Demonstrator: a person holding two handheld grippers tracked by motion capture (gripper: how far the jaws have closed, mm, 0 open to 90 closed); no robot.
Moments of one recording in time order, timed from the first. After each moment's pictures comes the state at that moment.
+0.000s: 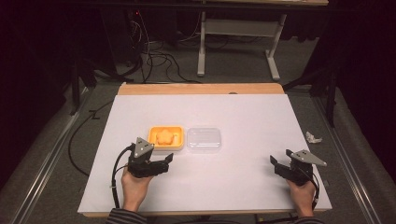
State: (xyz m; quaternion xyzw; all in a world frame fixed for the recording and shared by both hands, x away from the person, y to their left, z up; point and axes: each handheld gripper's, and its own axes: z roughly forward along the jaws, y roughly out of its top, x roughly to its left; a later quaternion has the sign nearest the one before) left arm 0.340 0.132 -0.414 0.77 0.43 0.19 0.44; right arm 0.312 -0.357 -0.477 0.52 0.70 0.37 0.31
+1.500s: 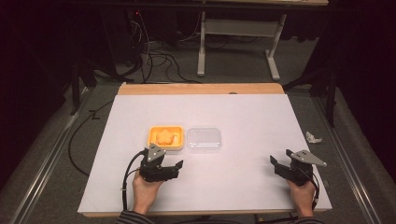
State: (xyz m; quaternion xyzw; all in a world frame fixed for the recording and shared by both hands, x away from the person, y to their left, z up) left arm 0.339 0.107 -0.439 0.79 0.42 0.16 0.43; right arm 0.311 -0.356 -0.477 0.52 0.70 0.38 0.31
